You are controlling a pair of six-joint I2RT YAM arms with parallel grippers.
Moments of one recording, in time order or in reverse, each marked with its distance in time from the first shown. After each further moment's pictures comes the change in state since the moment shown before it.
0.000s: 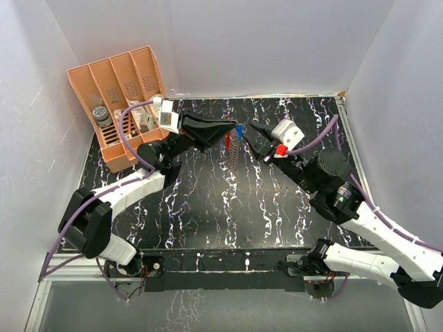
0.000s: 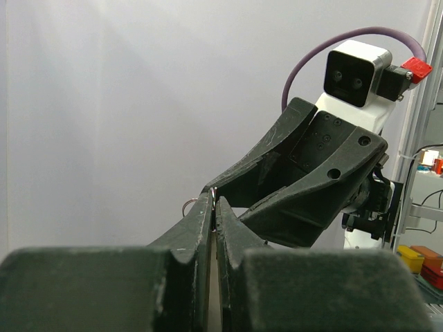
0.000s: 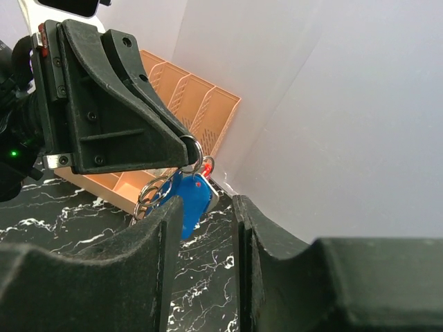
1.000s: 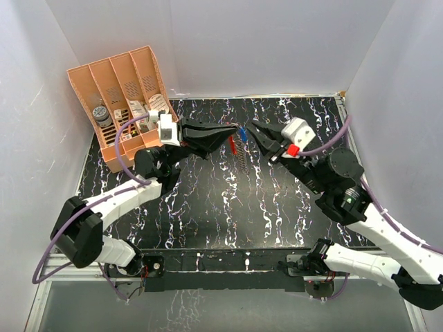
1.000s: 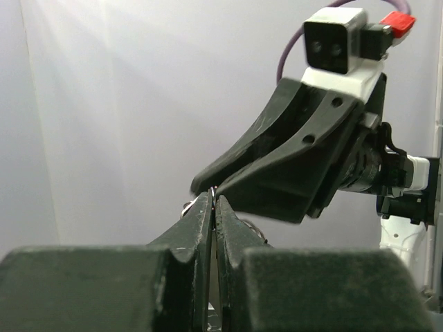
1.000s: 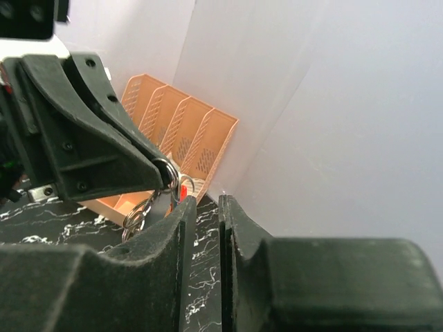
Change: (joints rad) left arm -0.067 -0.107 -0.040 -0.079 -0.029 0.278; right arm 0.000 -0.003 0.045 -0.008 -0.031 0.003
